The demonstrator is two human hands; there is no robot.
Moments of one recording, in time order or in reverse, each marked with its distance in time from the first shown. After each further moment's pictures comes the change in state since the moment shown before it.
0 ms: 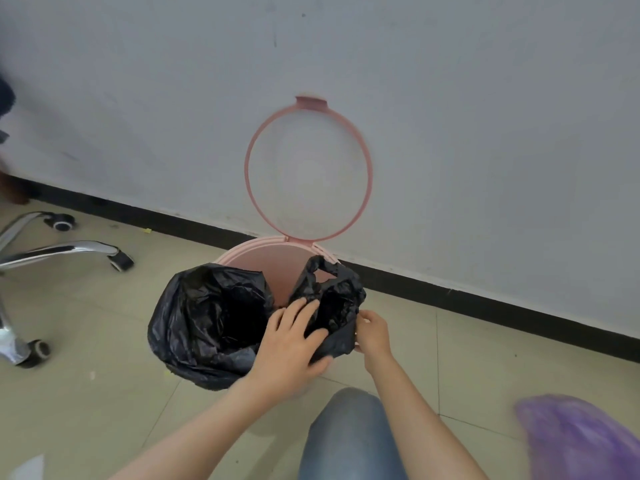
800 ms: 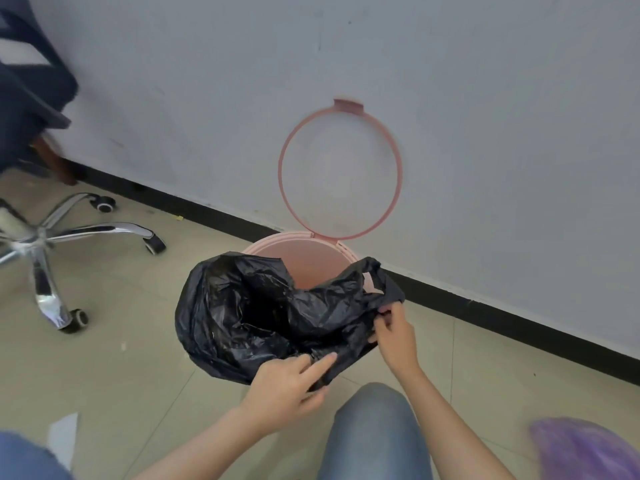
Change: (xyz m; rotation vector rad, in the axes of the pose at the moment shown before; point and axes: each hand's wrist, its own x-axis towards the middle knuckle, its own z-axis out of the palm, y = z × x) left_hand -0.065 -0.003 0.010 -0.011 0.152 0.081; right_hand -0.010 0.005 -0.019 -0.355 -0.073 -0.459
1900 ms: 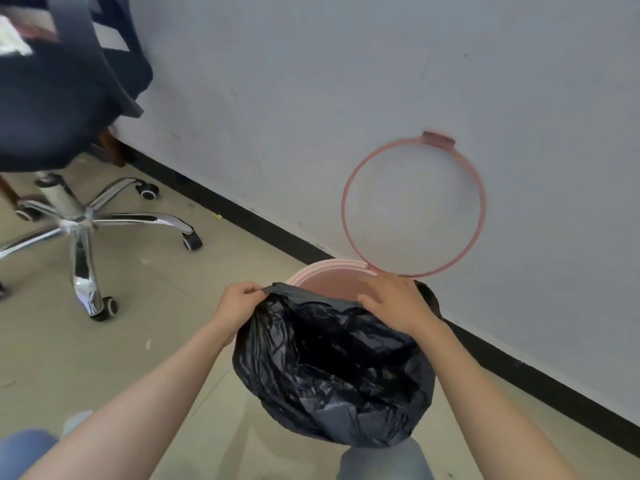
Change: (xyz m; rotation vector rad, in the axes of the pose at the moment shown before) left_hand 0.029 -0.193 -0.025 -1.013 0.073 -1.340; right_hand 0.086 -0.134 0.050 -0.921 -0.446 -0.526
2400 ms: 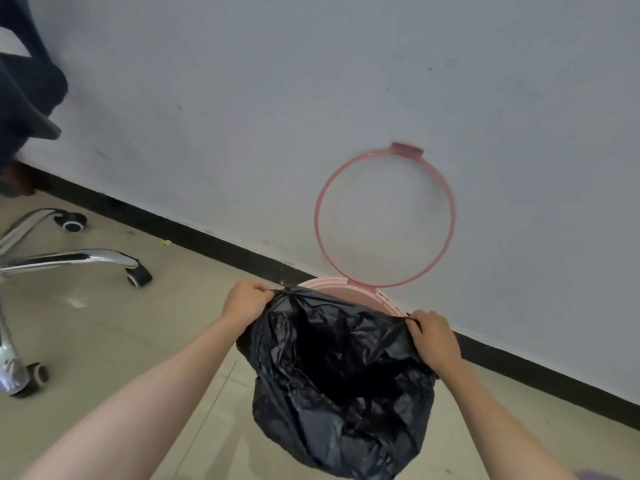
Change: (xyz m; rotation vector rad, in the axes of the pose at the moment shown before) left_hand 0.065 0.042 0.029 0.264 -0.124 0.113; right_hand -0.032 0.052 0.039 0.130 0.236 0.600
